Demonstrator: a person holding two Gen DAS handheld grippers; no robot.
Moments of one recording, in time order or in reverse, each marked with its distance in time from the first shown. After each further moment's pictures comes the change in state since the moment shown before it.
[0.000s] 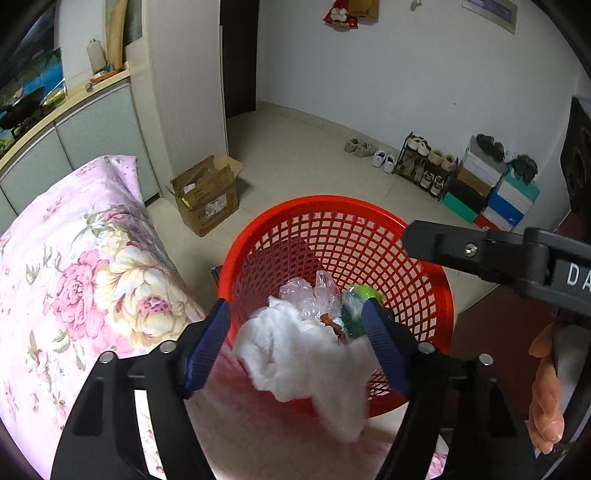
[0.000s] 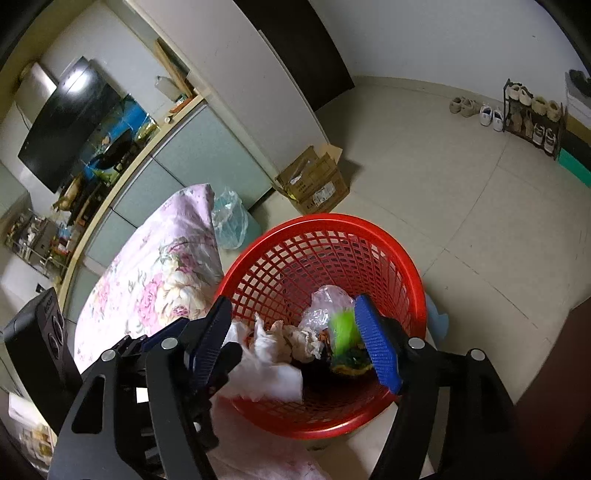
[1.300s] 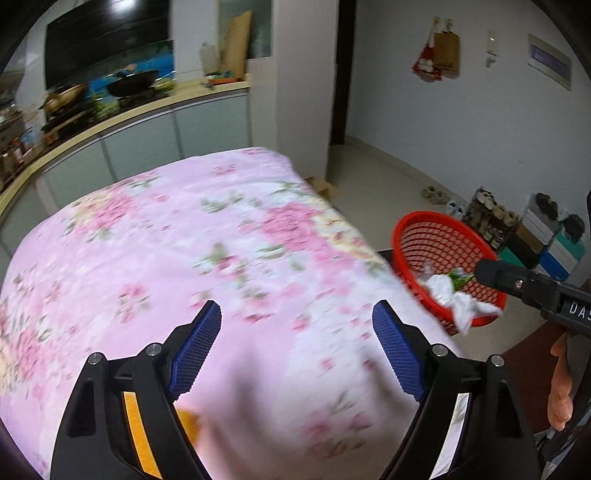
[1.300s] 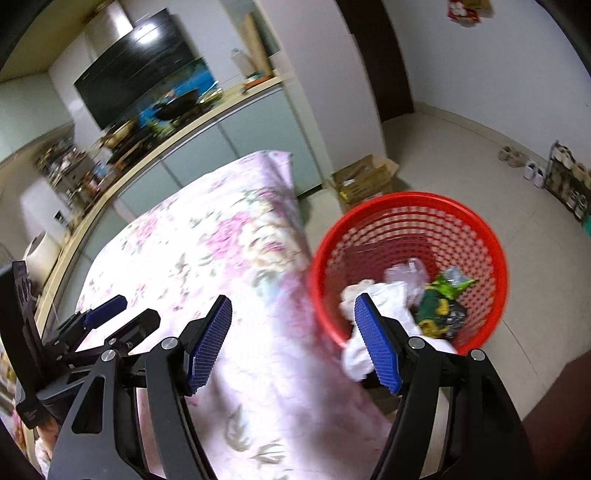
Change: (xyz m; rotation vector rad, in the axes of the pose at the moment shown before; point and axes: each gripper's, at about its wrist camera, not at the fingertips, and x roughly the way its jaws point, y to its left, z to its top) left arm -0.134 0.105 -0.095 -0.213 -0.147 0.264; right arm -0.018 0.096 -0.069 -0.282 -0.006 0.083
